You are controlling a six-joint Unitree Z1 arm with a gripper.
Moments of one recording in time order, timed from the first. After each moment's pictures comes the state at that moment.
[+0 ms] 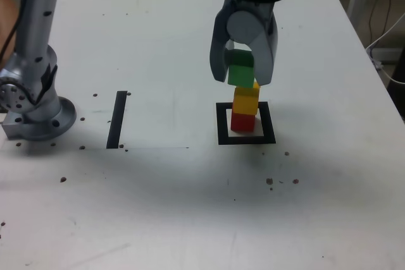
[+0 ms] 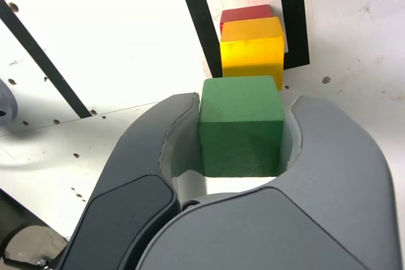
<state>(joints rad) -0.06 2.02 -1.85 1.54 -0.05 0.17</state>
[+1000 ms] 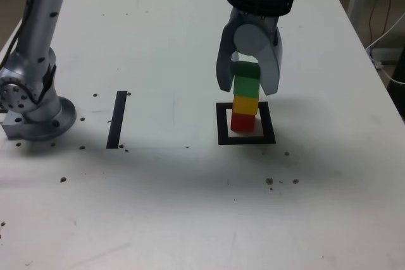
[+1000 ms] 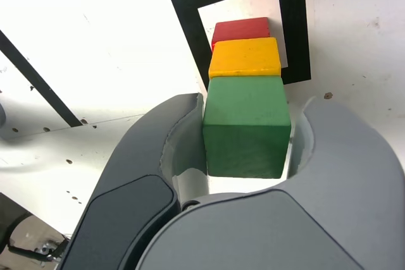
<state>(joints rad) -0.02 2.07 -1.81 1.48 -0.09 0.22</state>
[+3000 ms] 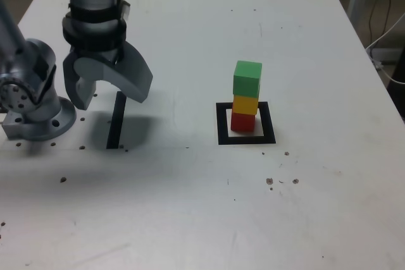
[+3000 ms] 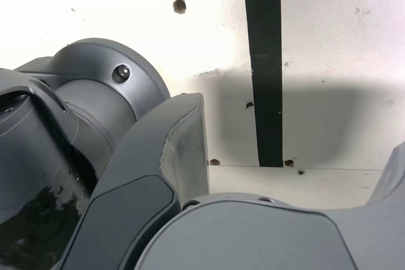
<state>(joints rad) -0.02 1.46 -0.76 1.08 0.00 0.06</state>
